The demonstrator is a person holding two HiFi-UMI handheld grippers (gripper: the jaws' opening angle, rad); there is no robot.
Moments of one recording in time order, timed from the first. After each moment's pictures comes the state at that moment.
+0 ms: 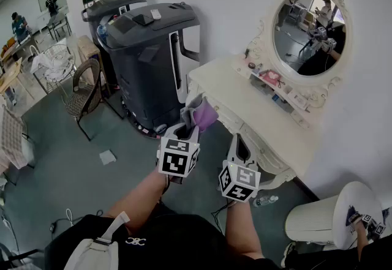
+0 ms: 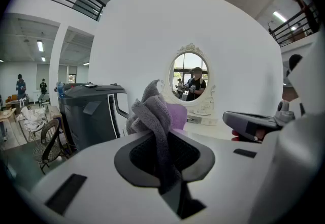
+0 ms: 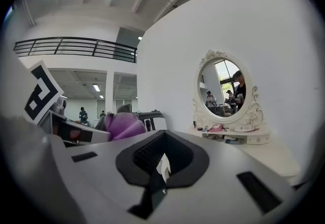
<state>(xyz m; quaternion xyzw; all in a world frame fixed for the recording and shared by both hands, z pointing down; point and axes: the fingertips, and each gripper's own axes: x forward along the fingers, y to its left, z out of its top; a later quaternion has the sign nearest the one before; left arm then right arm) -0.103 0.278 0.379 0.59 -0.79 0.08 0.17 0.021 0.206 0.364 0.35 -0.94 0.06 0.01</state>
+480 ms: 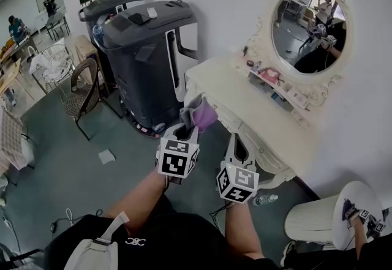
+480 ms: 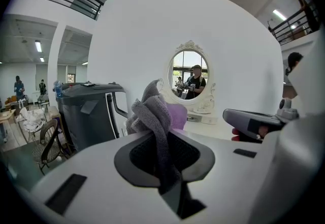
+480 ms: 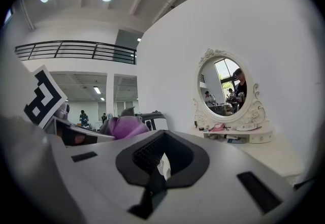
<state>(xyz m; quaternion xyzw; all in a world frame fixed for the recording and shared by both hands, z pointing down) -0.100 0.260 0.385 0.59 -0.79 0.09 0.17 0.019 0.195 0.364 0.34 -0.94 0.07 0.00</state>
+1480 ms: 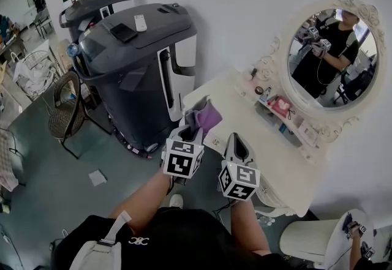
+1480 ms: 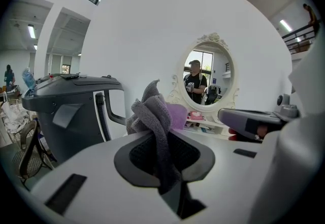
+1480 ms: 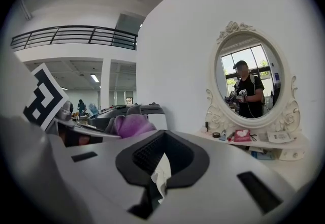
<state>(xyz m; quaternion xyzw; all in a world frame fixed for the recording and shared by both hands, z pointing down) -0.286 0.075 0.398 0.61 -0.76 0.07 0.20 -0.182 0.021 0.367 0.33 -0.94 0.06 0.06</state>
